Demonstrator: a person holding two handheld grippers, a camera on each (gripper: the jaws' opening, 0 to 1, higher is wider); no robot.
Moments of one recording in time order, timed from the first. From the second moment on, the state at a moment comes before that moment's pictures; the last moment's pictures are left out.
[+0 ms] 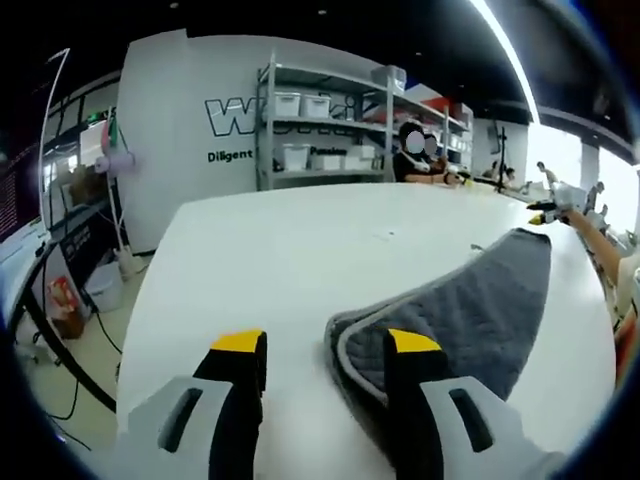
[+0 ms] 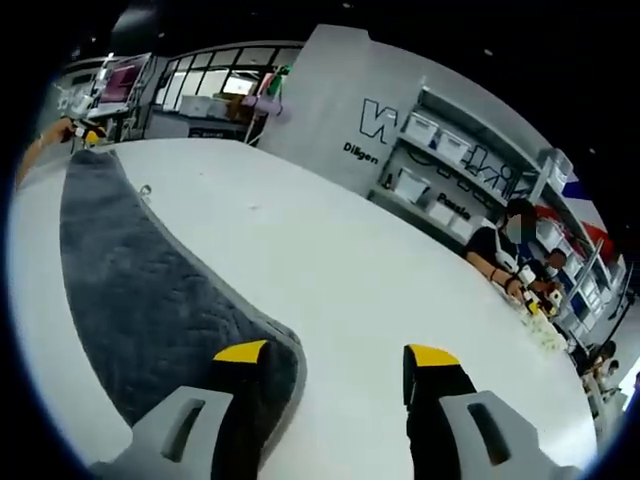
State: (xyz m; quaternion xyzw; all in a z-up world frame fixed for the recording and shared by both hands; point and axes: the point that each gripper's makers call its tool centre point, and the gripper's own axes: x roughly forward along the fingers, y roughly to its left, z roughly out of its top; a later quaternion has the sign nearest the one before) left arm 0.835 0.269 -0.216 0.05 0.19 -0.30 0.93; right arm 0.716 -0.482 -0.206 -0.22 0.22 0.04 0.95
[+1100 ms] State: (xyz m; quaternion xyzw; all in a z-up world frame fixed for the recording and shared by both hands) left arm 0.736 0.222 -0.208 0.01 0.14 -0.36 0.92; right arm 0.618 -0.465 -0.196 -0.05 0.15 -0.02 0.99
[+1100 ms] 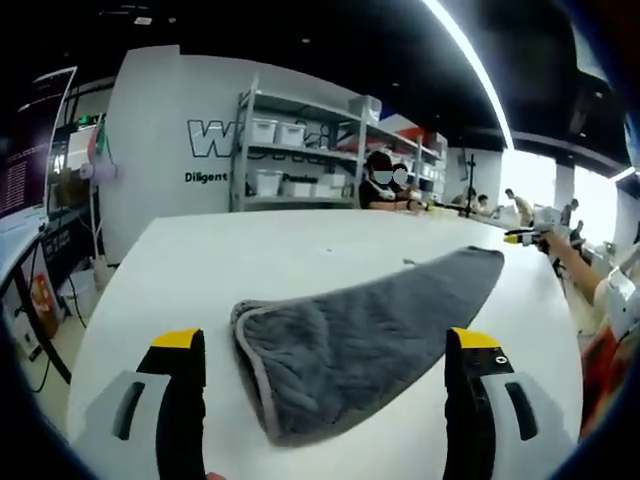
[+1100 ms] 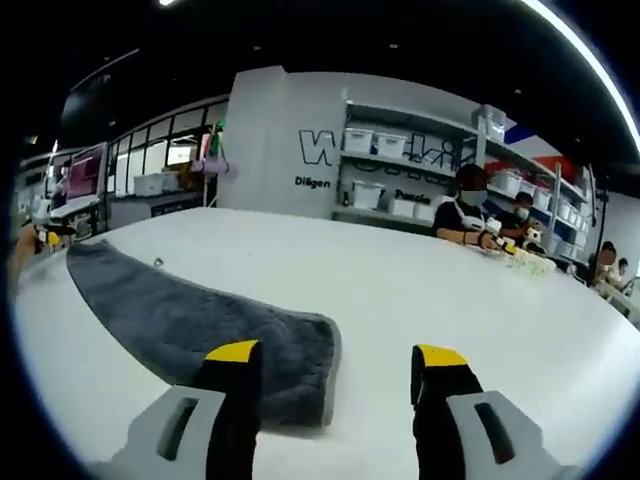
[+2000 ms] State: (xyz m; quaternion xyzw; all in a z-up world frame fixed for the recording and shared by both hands) left arm 0.725 0.207 -0.218 0.00 0.14 -0.41 0.90; right arm 0.635 -0.432 -0.261 -0.03 0.25 0.01 0.97
